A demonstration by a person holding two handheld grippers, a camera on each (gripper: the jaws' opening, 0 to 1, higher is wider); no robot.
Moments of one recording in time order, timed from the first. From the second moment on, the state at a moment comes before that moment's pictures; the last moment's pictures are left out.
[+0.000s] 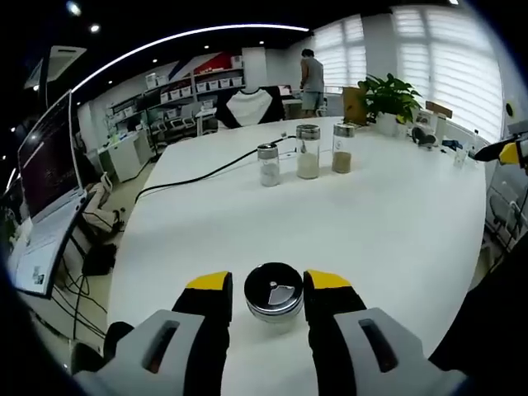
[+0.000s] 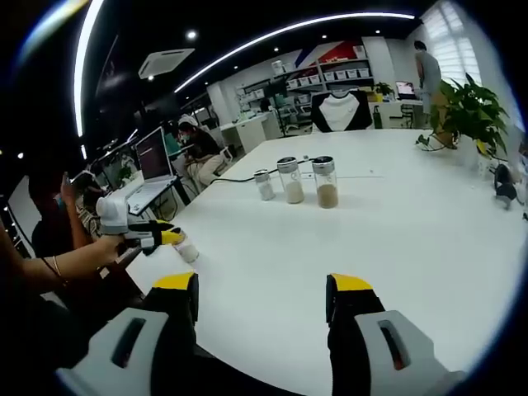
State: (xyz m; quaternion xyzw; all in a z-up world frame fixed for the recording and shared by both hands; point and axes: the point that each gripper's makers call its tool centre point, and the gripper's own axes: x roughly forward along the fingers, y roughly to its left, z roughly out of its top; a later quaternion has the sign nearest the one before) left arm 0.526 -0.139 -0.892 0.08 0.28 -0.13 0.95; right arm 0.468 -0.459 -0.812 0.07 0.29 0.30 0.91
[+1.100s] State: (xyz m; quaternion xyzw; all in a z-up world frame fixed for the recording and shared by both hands) left arm 0.515 -0.157 -0.860 0.06 0.27 -0.15 0.95; right arm 0.463 -0.451 -0.819 0.09 0.30 0.31 0.90
